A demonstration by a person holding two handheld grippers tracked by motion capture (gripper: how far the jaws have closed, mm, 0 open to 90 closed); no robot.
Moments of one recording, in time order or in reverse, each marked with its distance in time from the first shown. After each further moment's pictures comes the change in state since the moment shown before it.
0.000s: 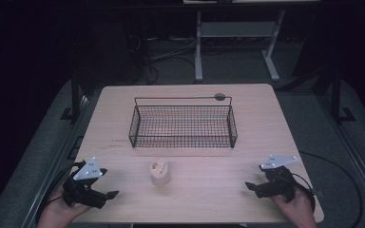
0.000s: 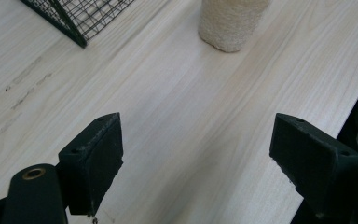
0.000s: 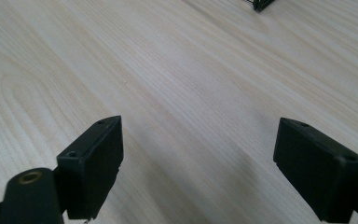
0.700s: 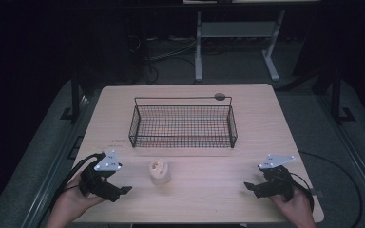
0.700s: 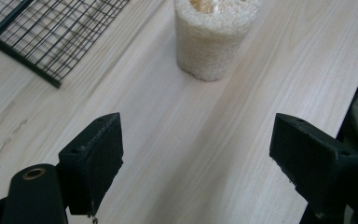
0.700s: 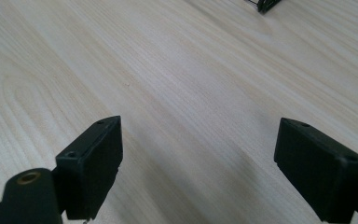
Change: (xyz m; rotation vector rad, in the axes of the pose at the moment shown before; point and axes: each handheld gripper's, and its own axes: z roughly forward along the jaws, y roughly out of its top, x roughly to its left) left arm -0.007 0.044 0.020 0.061 -0.060 0.093; right arm 0.002 0.003 0.002 0.005 0.002 -0.008
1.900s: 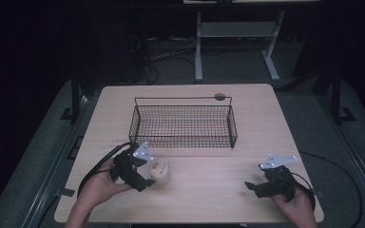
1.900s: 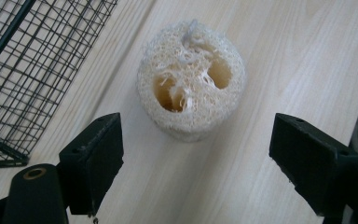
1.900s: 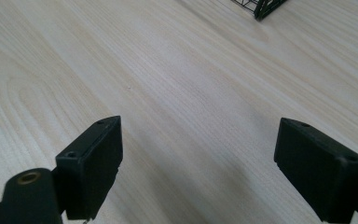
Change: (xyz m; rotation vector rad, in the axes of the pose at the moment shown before) left arm -0.006 0.069 0.041 0.102 -0.065 0.089; right arm 0.001 0.002 -0.005 -0.007 -0.007 -0.015
